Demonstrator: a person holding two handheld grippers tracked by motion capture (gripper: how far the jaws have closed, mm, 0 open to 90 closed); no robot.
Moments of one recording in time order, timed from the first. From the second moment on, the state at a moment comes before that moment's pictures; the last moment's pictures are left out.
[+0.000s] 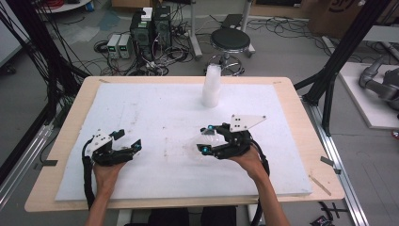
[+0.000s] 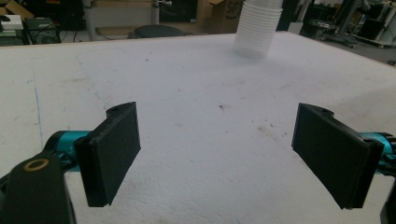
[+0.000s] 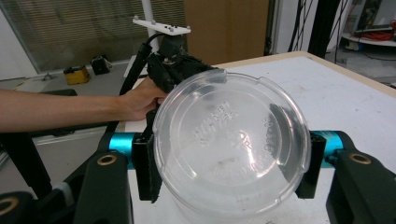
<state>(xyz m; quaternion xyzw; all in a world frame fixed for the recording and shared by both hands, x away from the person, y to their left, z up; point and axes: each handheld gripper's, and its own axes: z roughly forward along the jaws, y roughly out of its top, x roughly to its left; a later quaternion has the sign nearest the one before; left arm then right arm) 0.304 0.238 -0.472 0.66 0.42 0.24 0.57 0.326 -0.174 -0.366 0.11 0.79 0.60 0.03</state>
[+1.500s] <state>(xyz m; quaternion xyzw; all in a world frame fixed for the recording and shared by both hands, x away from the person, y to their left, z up) 0.322 0.211 -0.411 0.72 0.21 0.06 0.66 0.341 -0.168 -0.361 0.10 0.78 0.62 0.01</state>
